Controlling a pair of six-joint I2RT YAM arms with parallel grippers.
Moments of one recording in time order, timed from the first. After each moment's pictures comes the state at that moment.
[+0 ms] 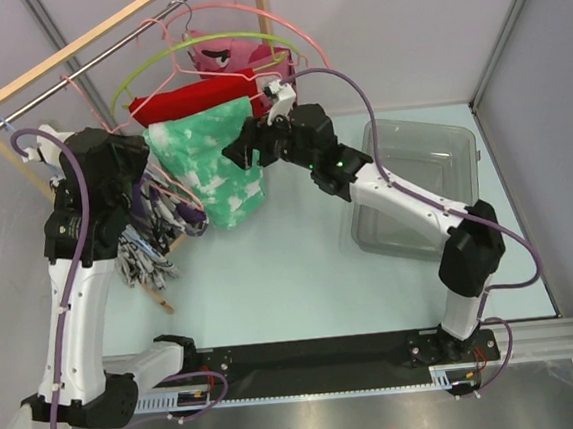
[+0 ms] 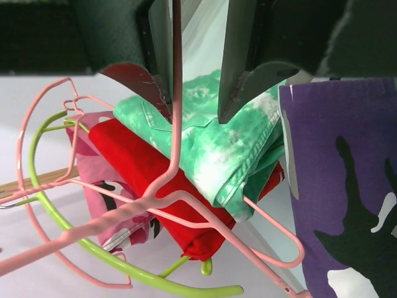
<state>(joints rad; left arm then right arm) -0.19 1.11 1.61 -0.81 -0.45 -0.99 0.78 1.83 1.71 0.06 -0.16 0.45</state>
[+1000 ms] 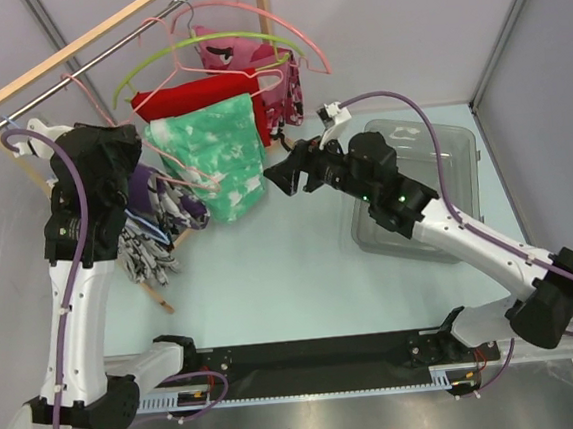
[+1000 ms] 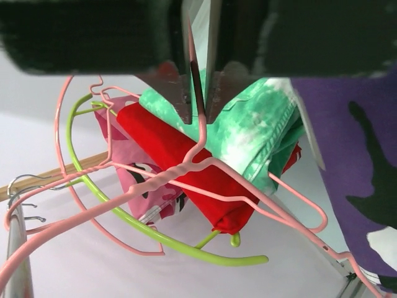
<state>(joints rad) -0.16 1.09 1.59 -0.65 -0.42 -0.94 0.79 1.36 1.29 0.03 -0.11 0.47</state>
